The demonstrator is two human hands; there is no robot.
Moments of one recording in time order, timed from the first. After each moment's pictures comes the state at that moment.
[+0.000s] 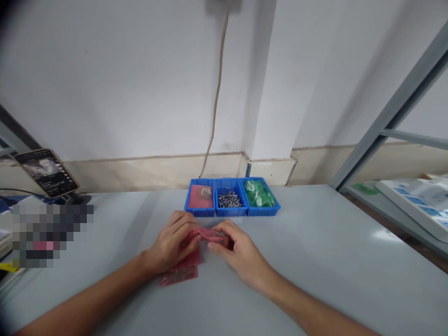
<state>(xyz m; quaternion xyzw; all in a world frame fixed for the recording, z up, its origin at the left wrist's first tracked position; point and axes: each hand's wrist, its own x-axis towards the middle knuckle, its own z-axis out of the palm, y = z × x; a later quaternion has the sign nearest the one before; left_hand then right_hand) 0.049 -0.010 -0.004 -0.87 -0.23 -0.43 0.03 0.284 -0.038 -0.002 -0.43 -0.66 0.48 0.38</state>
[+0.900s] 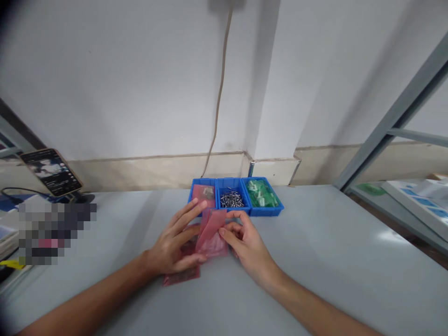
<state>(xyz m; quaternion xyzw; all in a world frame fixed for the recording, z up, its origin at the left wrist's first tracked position) 0.043 -0.009 0.003 -0.90 -0.18 -0.40 0.01 0.281 -0.034 0.001 -0.44 -0.51 0.58 0.45</state>
